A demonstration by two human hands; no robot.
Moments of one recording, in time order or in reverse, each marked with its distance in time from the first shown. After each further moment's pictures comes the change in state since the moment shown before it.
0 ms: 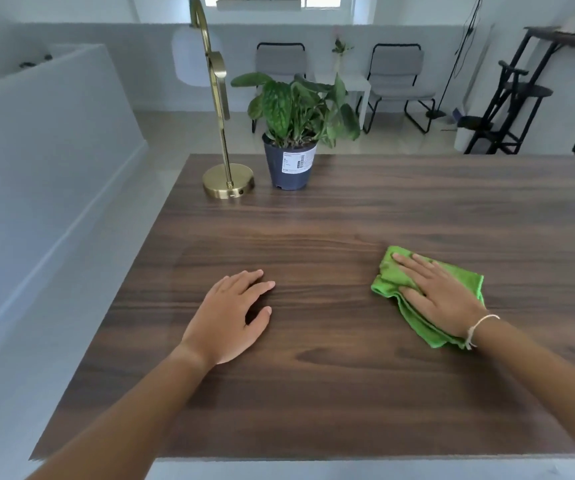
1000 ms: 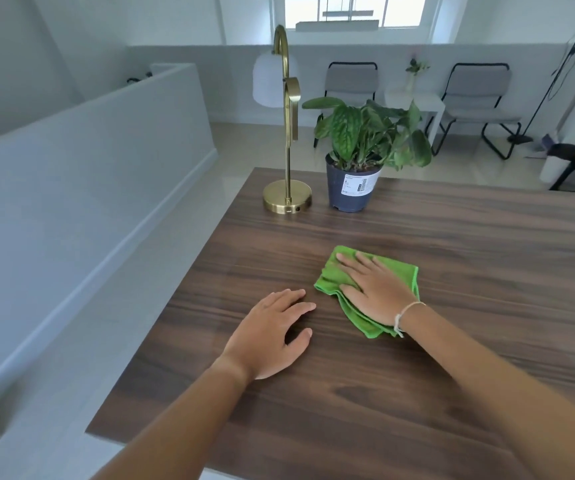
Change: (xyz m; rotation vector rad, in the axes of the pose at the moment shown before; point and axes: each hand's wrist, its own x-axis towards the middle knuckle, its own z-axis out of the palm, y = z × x) left_hand 0.000 0.005 -0.006 -0.080 -0.018 -0.072; right_hand 0.121 -0.111 0.030 -0.117 -0.085 -0.298
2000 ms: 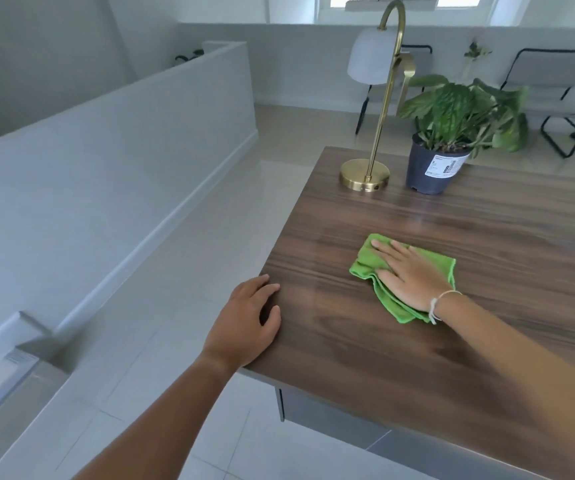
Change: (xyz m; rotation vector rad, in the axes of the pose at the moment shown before) left_hand -0.129 -0.086 -0.056 -0.054 0.239 -0.385; right_hand 0.012 -0.095 0.013 0.050 -0.026 -0.019
